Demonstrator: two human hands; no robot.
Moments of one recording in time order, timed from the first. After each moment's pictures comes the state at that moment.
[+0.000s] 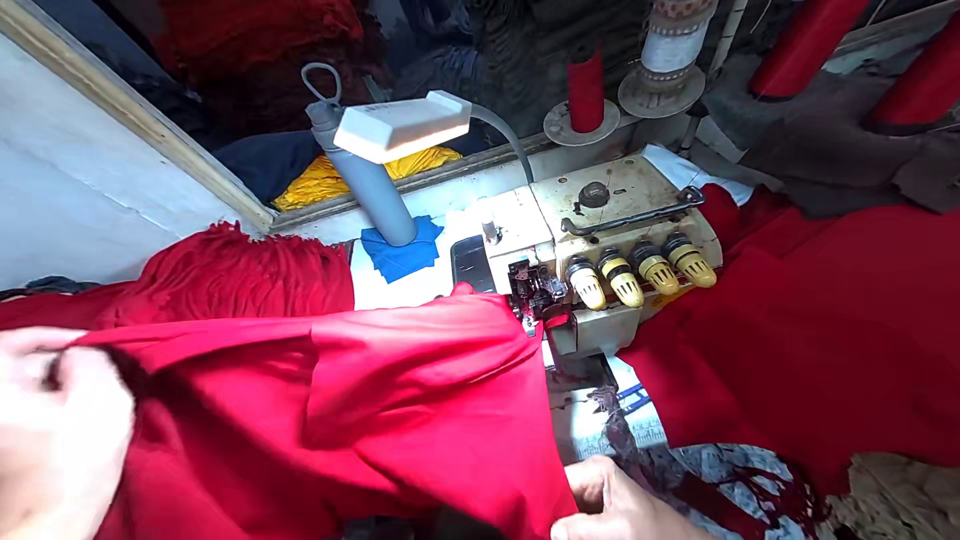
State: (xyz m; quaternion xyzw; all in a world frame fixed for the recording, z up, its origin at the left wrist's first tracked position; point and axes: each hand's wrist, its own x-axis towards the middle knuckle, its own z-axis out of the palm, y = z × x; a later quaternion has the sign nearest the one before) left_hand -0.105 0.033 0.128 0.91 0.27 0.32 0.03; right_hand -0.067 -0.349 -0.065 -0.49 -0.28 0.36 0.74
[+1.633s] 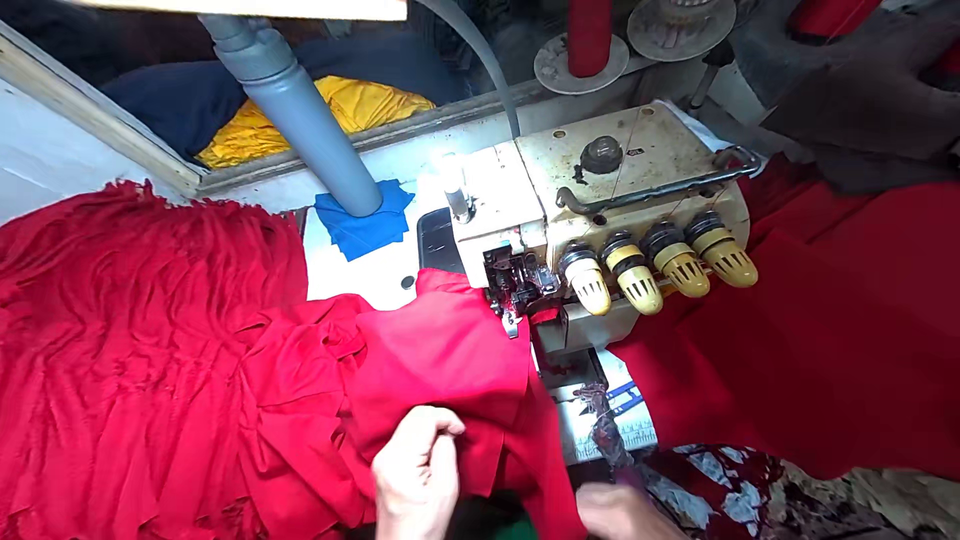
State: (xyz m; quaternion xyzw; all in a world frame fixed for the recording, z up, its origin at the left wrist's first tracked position) left_hand -0.089 -0.138 -0.049 0.91 0.03 0.26 0.33; right_hand -0.073 -0.388 -0.095 -0.73 -0.41 0.18 0.51
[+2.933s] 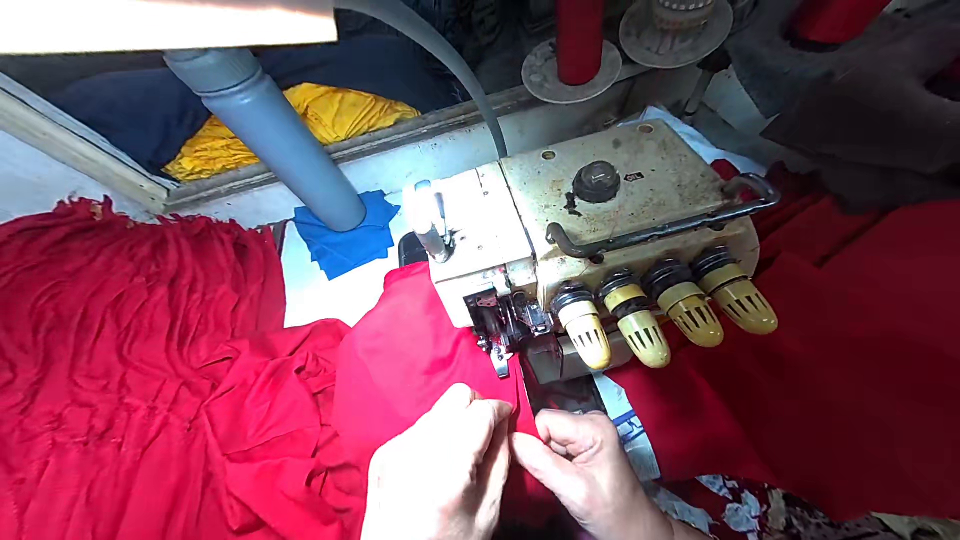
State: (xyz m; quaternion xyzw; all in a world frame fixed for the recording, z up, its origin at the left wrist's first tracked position) left_hand -0.037 -0.161 0.011 0.96 -0.09 0.17 0.20; right_hand -0.004 -0.314 -0.066 -0.65 -0.21 0.02 0.73
